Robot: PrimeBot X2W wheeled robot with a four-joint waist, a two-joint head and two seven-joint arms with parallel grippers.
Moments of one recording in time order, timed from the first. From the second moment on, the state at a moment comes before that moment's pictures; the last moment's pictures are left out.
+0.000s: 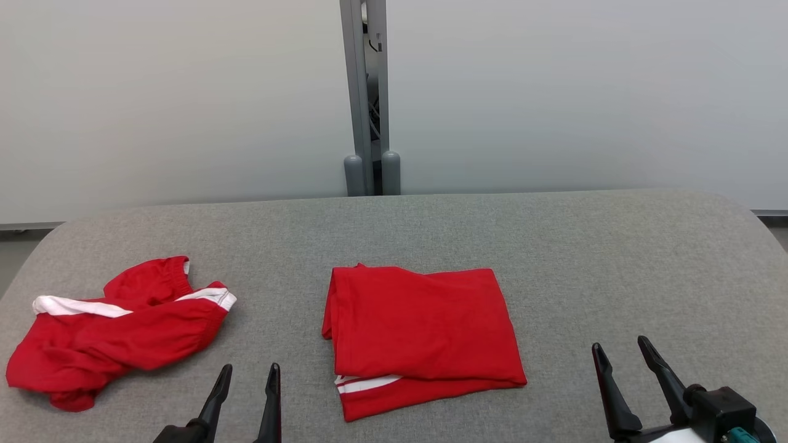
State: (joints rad) left arm 0.15 0.05 -0.16 0.17 -0.27 0.03 -0.26; right arm 0.06 -0.08 0.10 0.22 0.19 0.13 -0.26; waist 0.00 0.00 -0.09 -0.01
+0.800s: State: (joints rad) left arm 0.14 0.05 -0.18 0.17 -0.24 0.01 -0.26; right arm -0.19 -0.09 0.23 0.59 0.67 0.13 -0.18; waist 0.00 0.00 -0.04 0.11
